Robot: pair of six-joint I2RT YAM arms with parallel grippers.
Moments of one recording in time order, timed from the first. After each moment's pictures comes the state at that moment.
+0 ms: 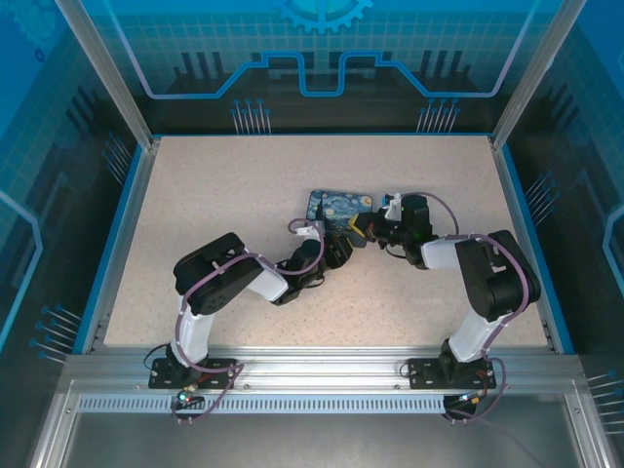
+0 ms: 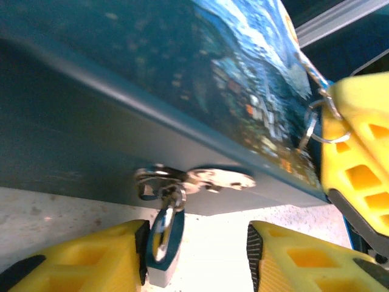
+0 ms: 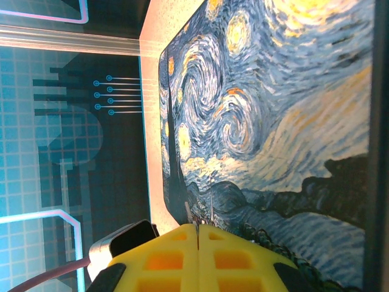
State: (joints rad) left arm -0.81 2.01 0.75 0.86 -0.16 -1.05; right arm 0.26 1.72 0.68 0.57 -0.68 1.12
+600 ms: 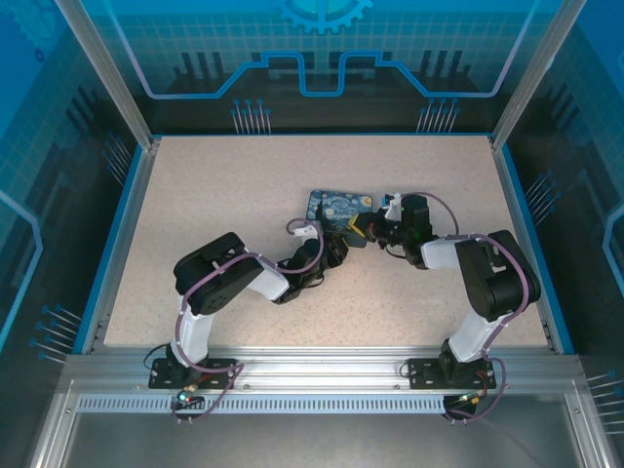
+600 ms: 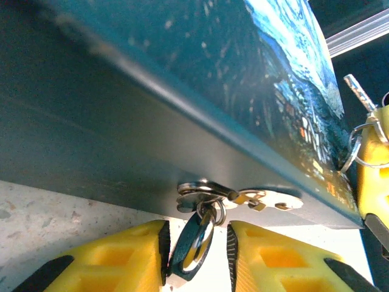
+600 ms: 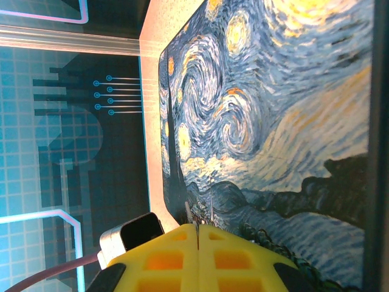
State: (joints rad) left arm -0.81 2.01 0.77 0.80 -0.21 -1.08; right arm 0.26 1.72 0.68 0.57 -0.68 1.12
